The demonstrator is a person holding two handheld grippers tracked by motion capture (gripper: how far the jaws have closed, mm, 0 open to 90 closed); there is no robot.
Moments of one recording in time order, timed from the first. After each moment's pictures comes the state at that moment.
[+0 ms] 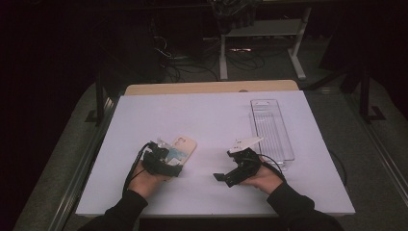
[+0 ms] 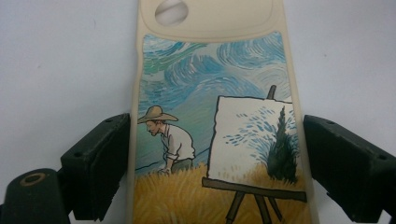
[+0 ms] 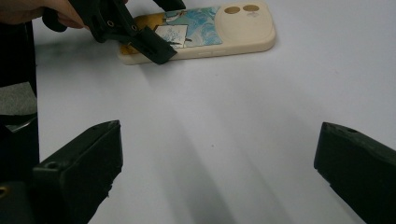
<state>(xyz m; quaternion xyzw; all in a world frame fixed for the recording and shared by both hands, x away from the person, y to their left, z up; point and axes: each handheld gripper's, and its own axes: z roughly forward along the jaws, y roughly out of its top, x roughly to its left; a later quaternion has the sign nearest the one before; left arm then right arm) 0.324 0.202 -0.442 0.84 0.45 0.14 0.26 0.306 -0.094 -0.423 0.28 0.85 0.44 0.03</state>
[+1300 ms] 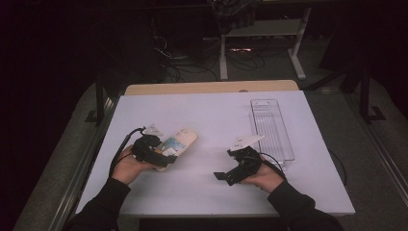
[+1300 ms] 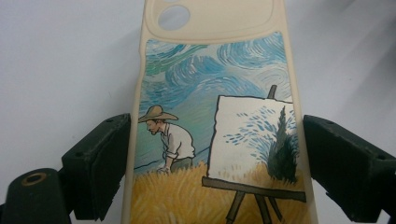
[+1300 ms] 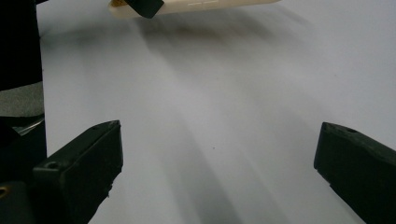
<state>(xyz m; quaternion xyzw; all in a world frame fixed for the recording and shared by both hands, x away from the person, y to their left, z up) 0.347 0.232 -0.399 0.87 0.36 0.08 0.33 0.308 -0.096 -0.417 0.28 0.85 0.44 0.02</state>
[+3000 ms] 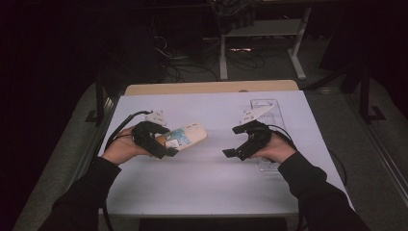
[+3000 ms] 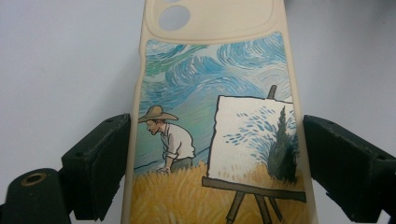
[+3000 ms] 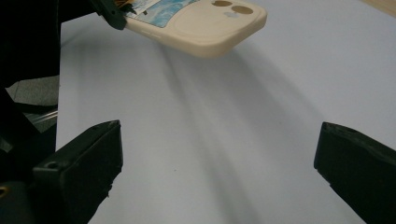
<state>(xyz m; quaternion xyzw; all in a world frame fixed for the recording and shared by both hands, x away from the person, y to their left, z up) 0.367 0.218 -0.350 0.92 0.20 0.04 0.33 0.360 -0.122 -0.366 0.23 0.87 0.45 0.01</state>
